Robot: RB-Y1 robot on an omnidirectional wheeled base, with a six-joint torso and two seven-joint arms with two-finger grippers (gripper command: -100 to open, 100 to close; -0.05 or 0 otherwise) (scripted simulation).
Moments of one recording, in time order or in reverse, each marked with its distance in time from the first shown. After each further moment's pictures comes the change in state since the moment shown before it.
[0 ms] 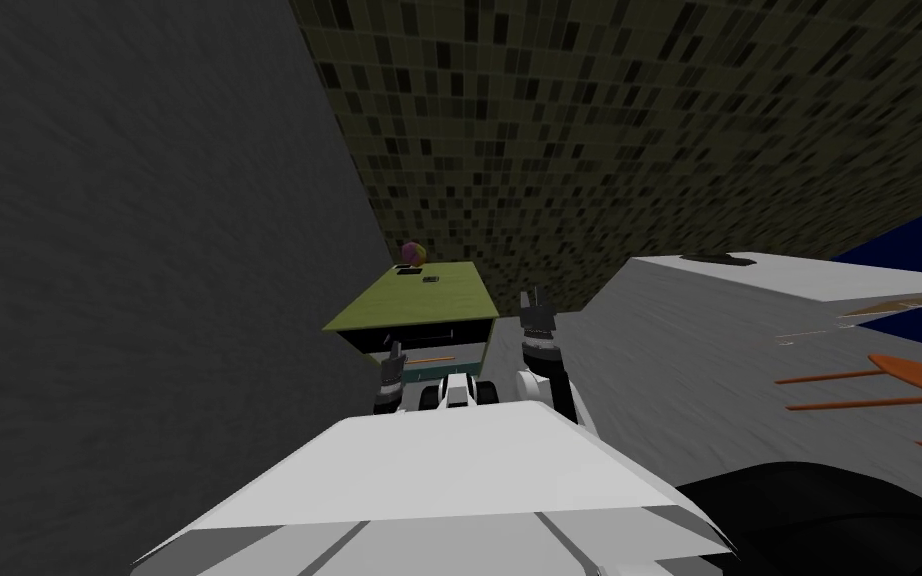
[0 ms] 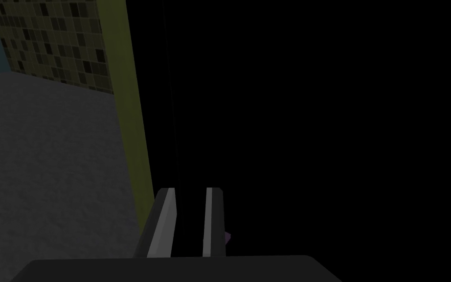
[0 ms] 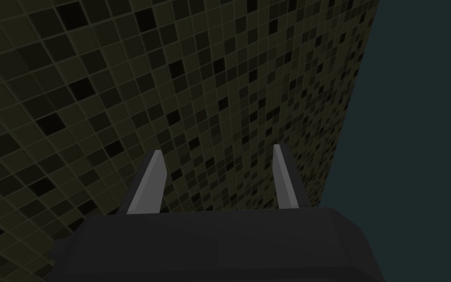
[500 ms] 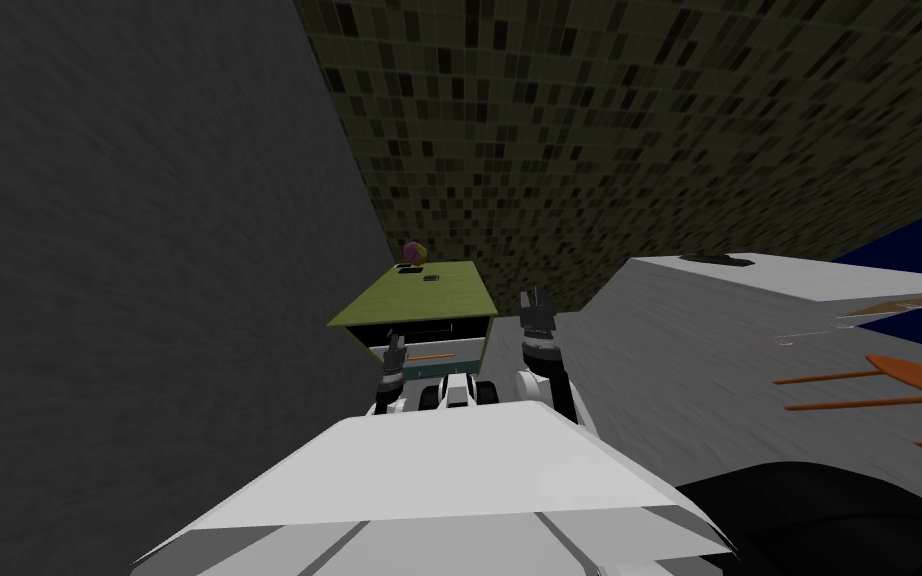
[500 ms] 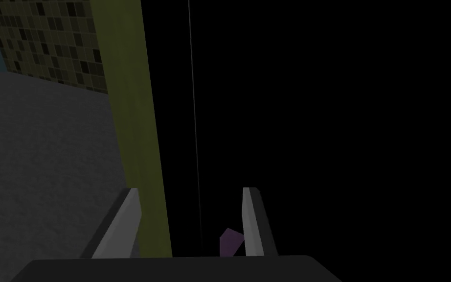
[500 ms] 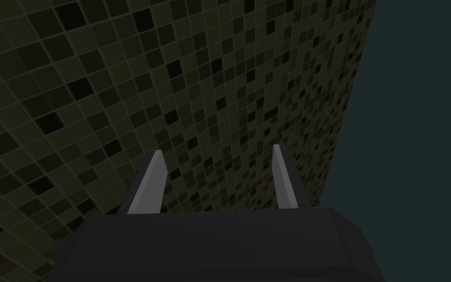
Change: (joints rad) left arm -0.051 0.009 0.007 -0.026 0.006 0.082 0.002; right arm 0.000 0.000 0.000 0.000 0.000 0.000 0.000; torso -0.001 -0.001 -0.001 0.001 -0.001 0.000
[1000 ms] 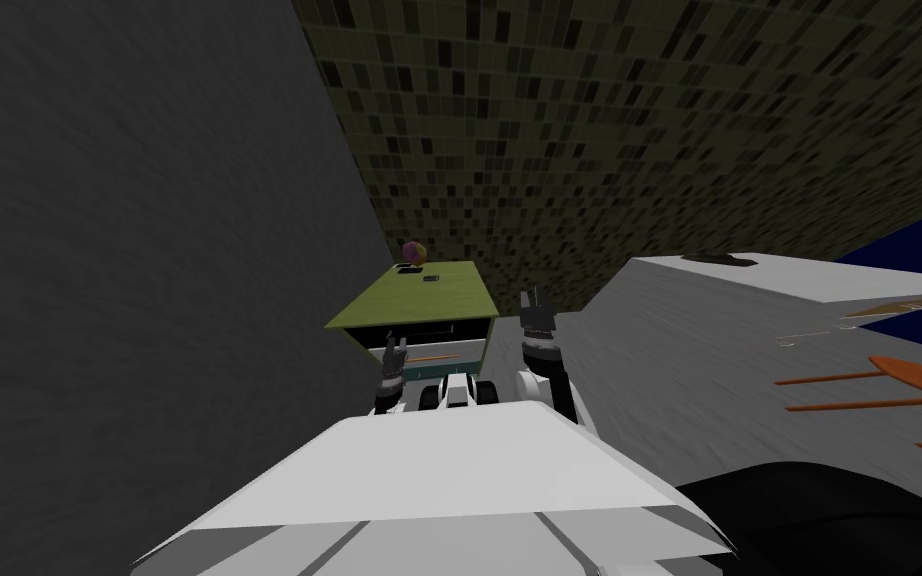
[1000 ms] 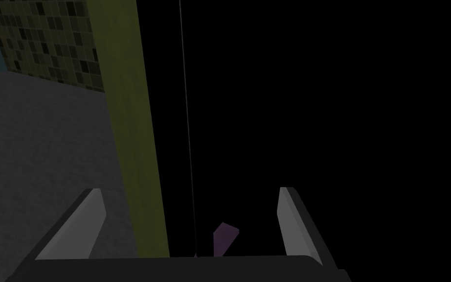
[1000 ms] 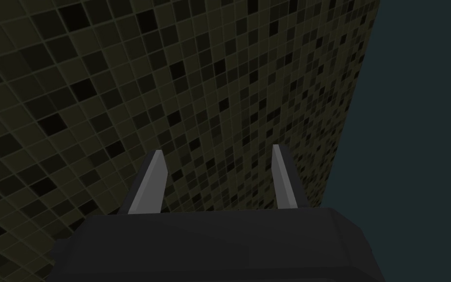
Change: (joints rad) left arm 0.020 -0.004 -0.003 0.012 -0.003 -0.037 -0.002; right arm 0.000 0.000 0.000 0.000 0.000 0.000 0.000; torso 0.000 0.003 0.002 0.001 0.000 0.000
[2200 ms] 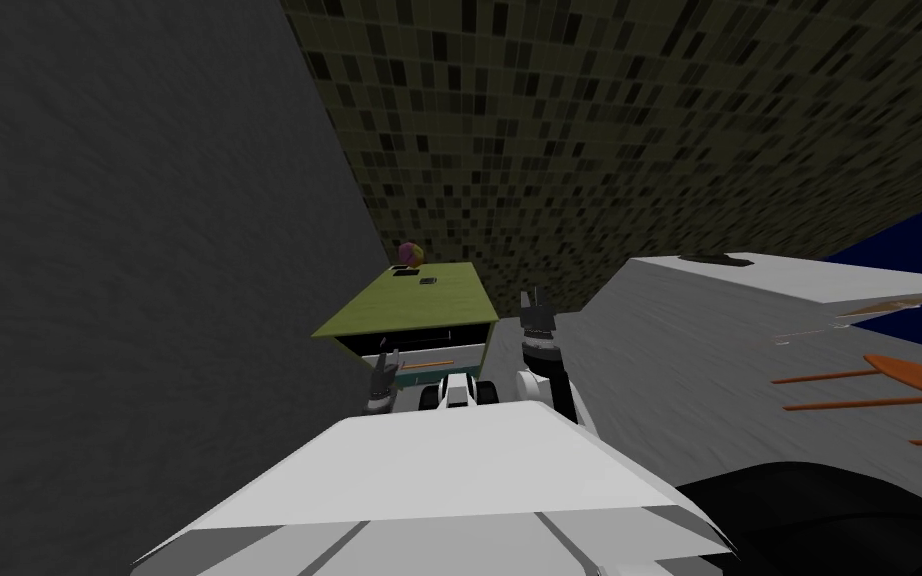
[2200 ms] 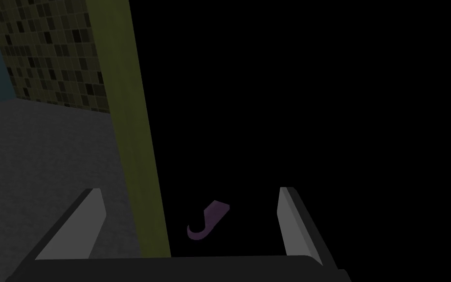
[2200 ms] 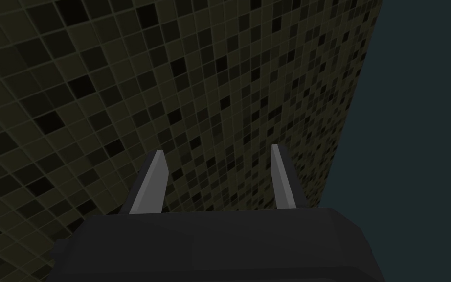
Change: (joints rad) left arm 0.062 0.082 -0.015 0.092 -0.005 -0.151 0.002; right arm 0.000 0.000 0.000 0.000 0.000 0.000 0.000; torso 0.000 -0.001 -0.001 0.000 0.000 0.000
